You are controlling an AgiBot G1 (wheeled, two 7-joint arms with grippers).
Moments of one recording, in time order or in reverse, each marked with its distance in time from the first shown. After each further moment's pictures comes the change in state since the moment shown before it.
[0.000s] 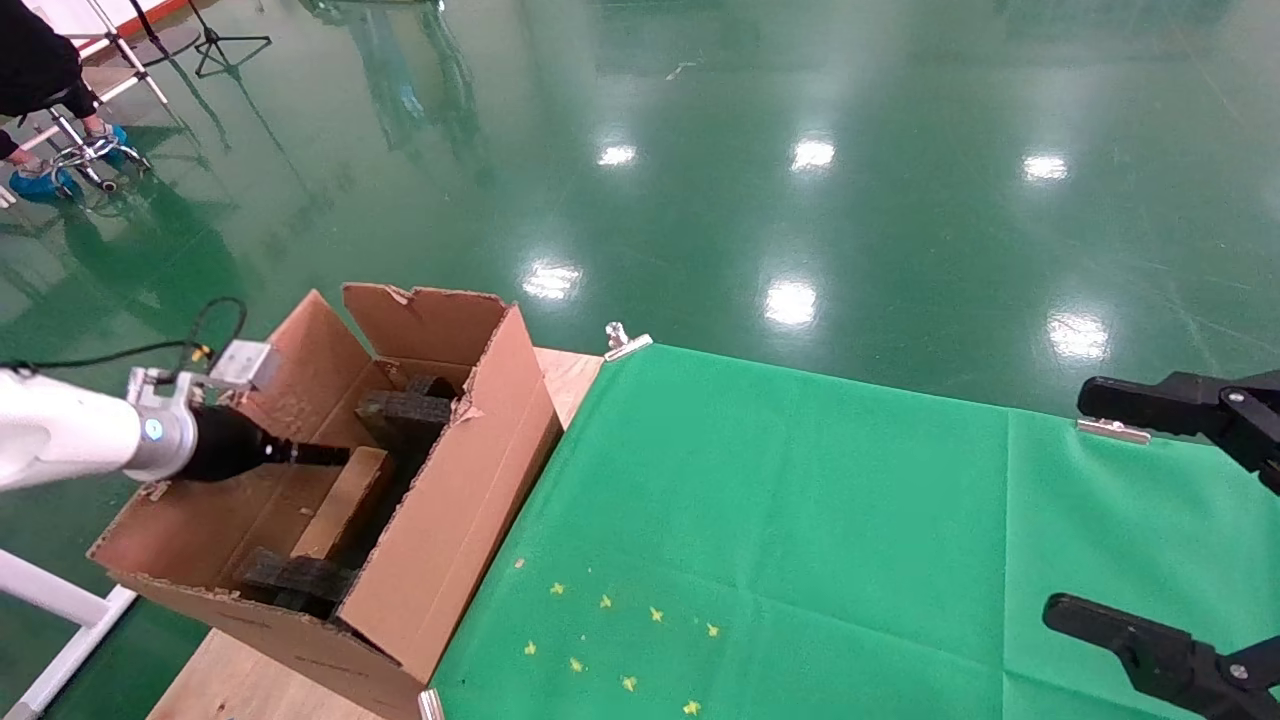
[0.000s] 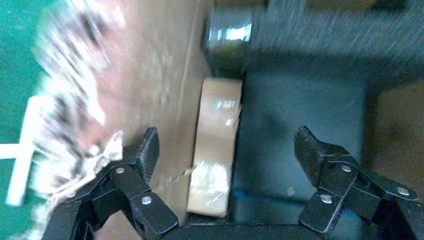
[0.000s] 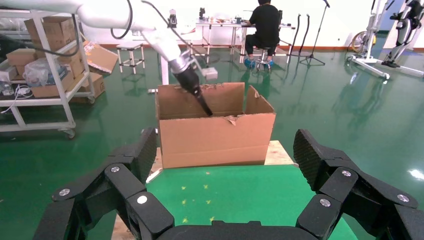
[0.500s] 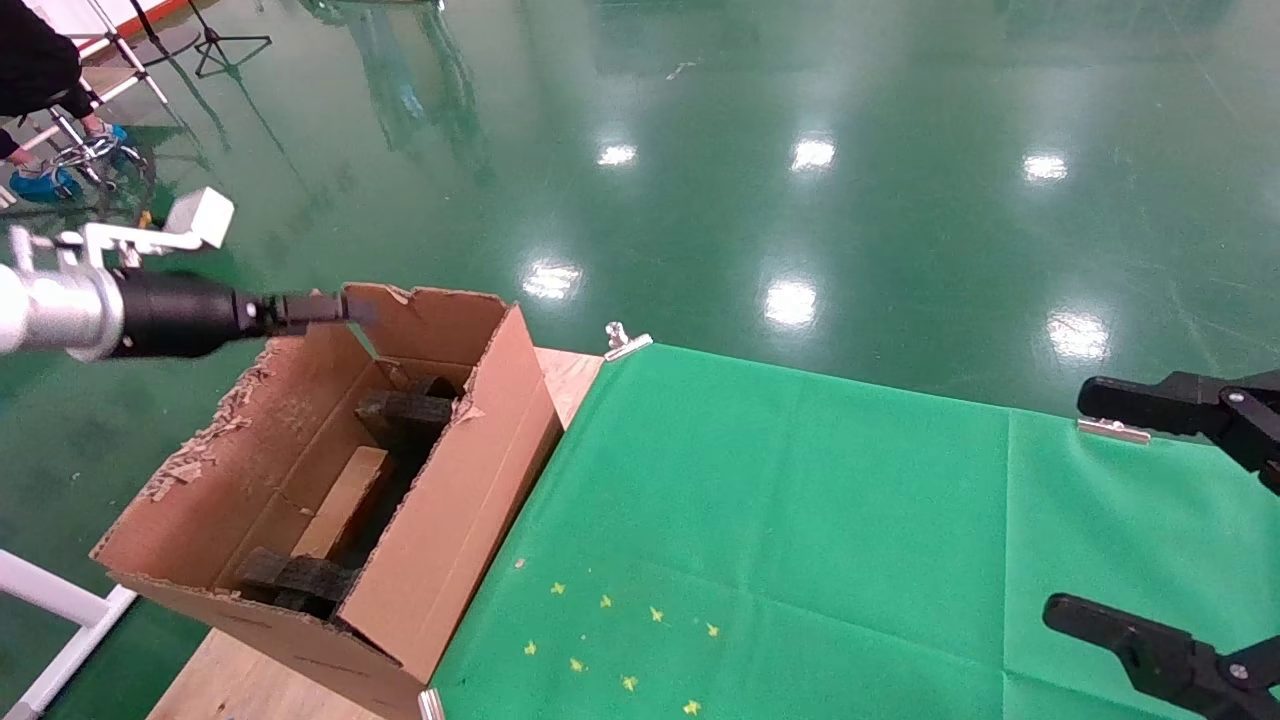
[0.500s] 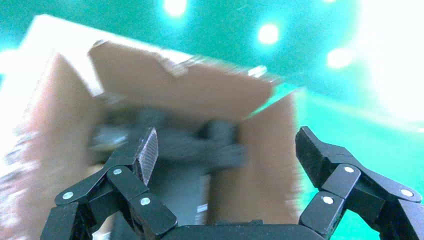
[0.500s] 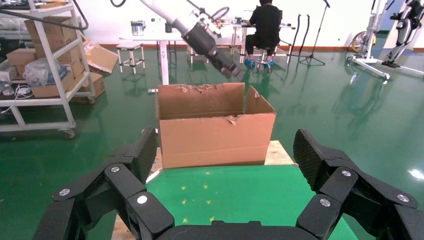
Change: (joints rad) left arm -0.241 -0.084 -0.074 0.001 -0.105 0.333 -0.070; right arm 0.000 0.000 0.000 0.000 0.000 0.000 0.000
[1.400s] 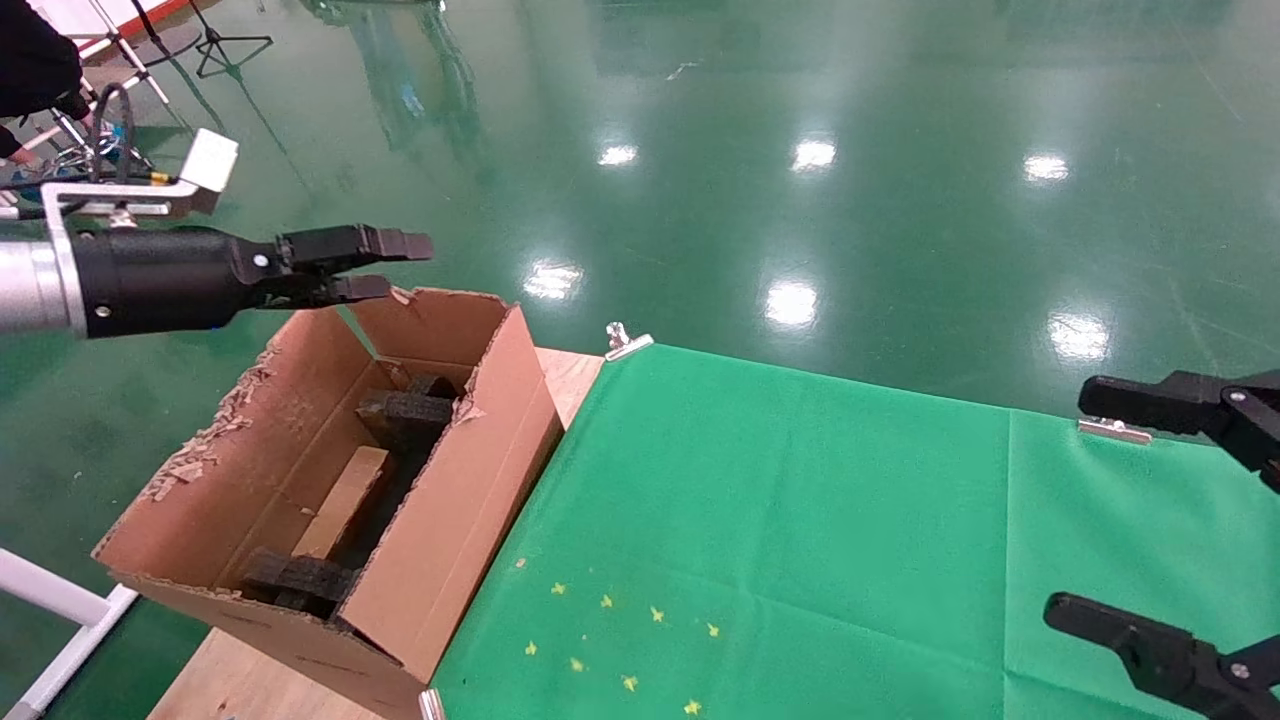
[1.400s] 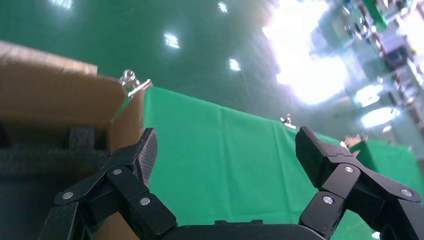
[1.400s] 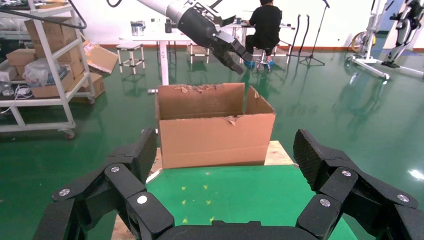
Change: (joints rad) left arm 0.000 -0.047 -0.103 -0.065 -0.173 0.276 0.005; right arm 0.000 0.000 0.000 0.000 0.000 0.000 0.000
